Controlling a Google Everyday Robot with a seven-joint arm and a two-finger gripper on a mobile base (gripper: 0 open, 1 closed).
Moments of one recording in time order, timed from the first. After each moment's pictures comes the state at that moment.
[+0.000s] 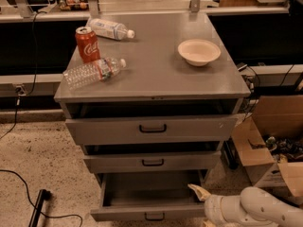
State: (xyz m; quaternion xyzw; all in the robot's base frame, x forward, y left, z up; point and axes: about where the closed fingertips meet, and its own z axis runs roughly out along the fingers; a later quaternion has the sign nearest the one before) arm 0.399 -0.160 0.387 -0.68 0.61 0.17 0.36
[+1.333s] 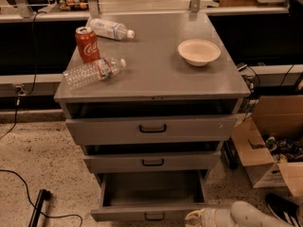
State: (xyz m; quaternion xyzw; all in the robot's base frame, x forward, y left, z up) arm 0.405 -0.179 0.216 -0.67 0.62 0.19 0.35
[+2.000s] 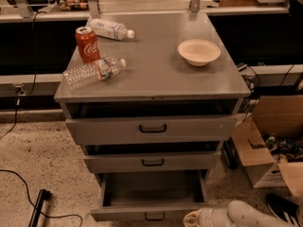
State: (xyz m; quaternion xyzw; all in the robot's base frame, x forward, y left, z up) arm 0.405 -0.173 0.206 -0.67 0.63 0.19 0.34
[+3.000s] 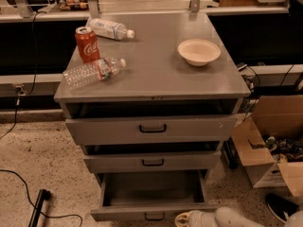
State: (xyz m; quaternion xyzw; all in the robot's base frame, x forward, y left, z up) arm 0.425 -0.143 0.142 -0.66 0.64 0.17 0.37
